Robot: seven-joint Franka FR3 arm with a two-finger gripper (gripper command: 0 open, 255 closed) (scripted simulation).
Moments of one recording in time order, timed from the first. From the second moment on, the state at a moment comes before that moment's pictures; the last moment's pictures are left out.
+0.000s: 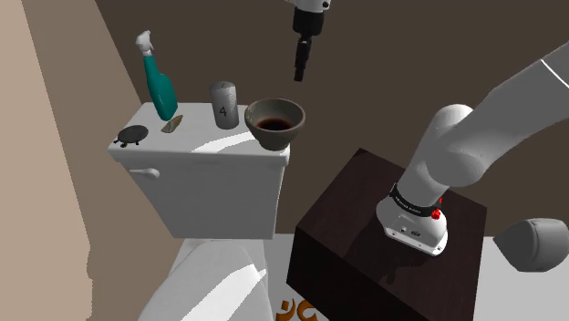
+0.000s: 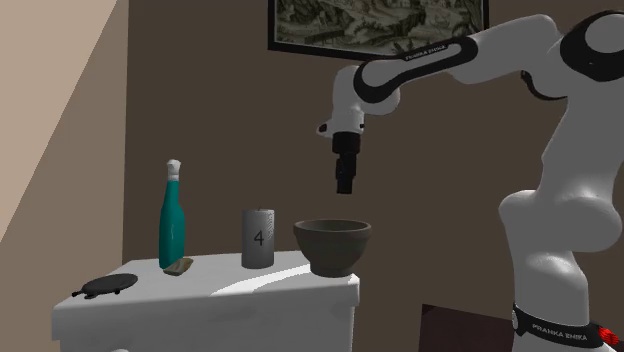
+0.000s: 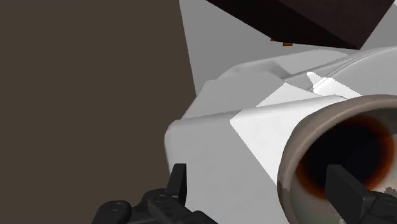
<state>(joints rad) 0.16 -0.44 -0.09 -2.26 0.02 1.87 -0.44</state>
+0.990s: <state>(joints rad) 0.28 0.02 -0.08 -1.91 0.20 2.03 -0.82</state>
